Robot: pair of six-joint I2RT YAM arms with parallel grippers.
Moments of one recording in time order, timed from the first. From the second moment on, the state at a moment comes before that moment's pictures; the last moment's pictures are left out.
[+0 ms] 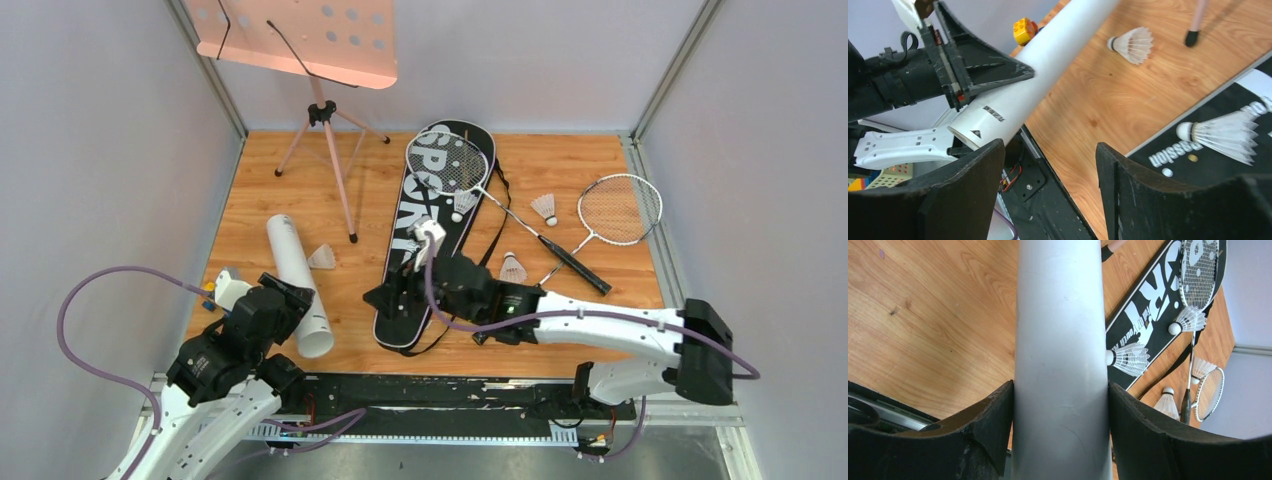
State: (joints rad) left arm -0.61 0.33 0.73 -1.16 -0.50 -1.33; right arm 1.21 1.26 0.94 0.09 0.14 0.58
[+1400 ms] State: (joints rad) left arm -0.59 0.37 0.73 -1.20 -0.63 -1.33; right arm 1.54 1.72 1.12 0.43 0.53 0.21
